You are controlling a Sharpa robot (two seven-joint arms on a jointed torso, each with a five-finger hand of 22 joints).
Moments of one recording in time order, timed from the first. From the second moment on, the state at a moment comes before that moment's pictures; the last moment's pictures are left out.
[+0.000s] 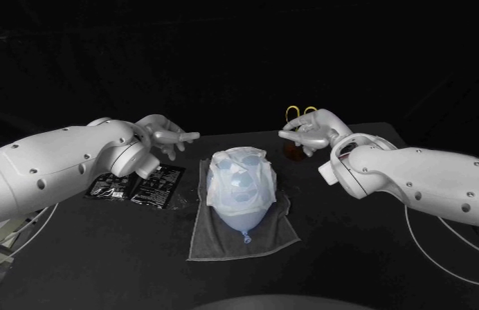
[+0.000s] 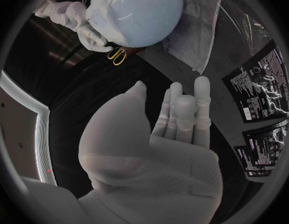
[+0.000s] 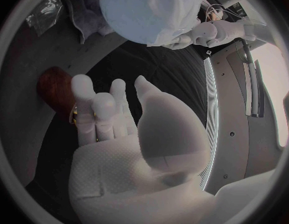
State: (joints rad) left arm 1.31 -0.82 -0.11 1.37 -0.60 -0.24 -0.29; left_hand 1.30 -0.13 0.13 0.29 0.05 0.82 0.19 0.36 0.24 0.92 0.11 0.84 0.48 1.26 0.04 1.25 0.78 0.17 0.94 0.14 0.96 0.74; right arm 1.26 -0.89 -0.17 1.59 -0.75 -0.67 -0.08; right_hand 1.28 -0.10 0.20 0.14 0.05 0.94 0.14 0.13 0.54 1.11 0.06 0.62 0.95 1.26 0.00 1.11 0.97 0.16 1.18 0.10 0.63 1.21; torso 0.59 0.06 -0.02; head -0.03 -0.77
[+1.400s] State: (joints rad) left arm 1.09 -0.96 -0.17 1.68 -0.62 -0.46 0.27; left_hand 1.50 -0.31 -0.22 0.30 0.05 0.47 0.16 0.14 0.11 0.47 0.16 0.05 0.04 0.36 0.20 0.11 0.09 0.07 0.29 0.30 0.07 0.11; right arm 1.03 -1.00 -0.19 1.80 -0.65 -0.61 0.14; right_hand 1.43 -0.27 -0.26 0.30 0.05 0.24 0.14 0.04 0.18 0.70 0.28 0.08 0.09 0.50 0.26 0.06 0.20 0.11 0.45 0.29 0.05 0.29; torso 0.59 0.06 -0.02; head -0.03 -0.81
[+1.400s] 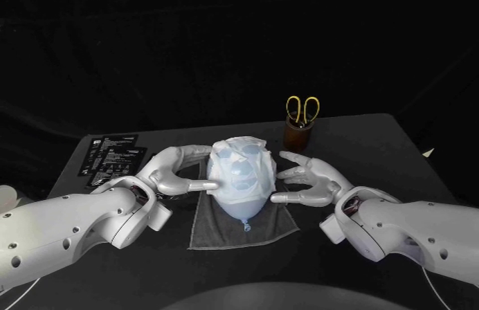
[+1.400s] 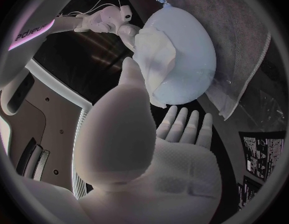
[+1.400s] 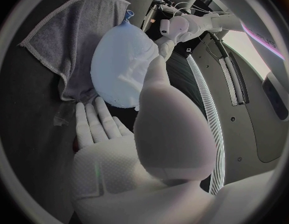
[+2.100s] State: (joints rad) left arm 1.09 -0.91 -0.17 1.66 -0.67 -0.47 0.24; left_hand 1.50 -0.31 -0.22 0.30 0.05 0.46 0.16 0.13 0.11 0.44 0.18 0.05 0.04 0.34 0.20 0.10 0.09 0.07 0.27 0.29 0.07 0.10; right arm 1.02 -0.92 -0.19 1.77 -0.65 -0.65 0.09; right_hand 1.36 -0.29 -0.27 0.30 0.06 0.25 0.14 0.04 0.19 0.67 0.27 0.11 0.08 0.46 0.26 0.05 0.18 0.10 0.36 0.29 0.05 0.23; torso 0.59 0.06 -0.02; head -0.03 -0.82
